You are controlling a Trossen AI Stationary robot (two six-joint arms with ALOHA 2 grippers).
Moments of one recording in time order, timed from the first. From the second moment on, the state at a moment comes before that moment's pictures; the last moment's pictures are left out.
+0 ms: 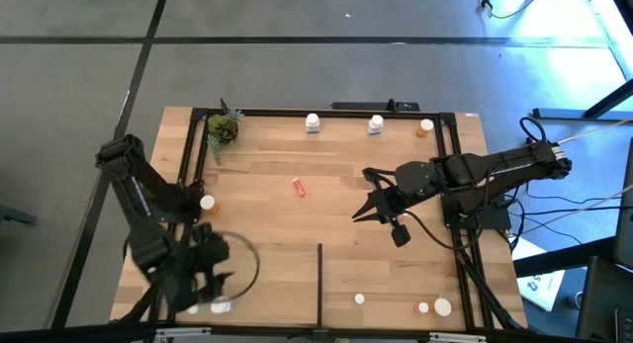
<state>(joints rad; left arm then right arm) -1.00 1.41 1.23 -1.18 -0.53 -1.36 0.25 1.26 1.22 -0.48 -0.10 -0.16</state>
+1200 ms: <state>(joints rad) -0.14 1.35 1.23 -1.17 -0.28 -1.04 0.23 1.26 1.22 -0.47 -0.07 -0.07</state>
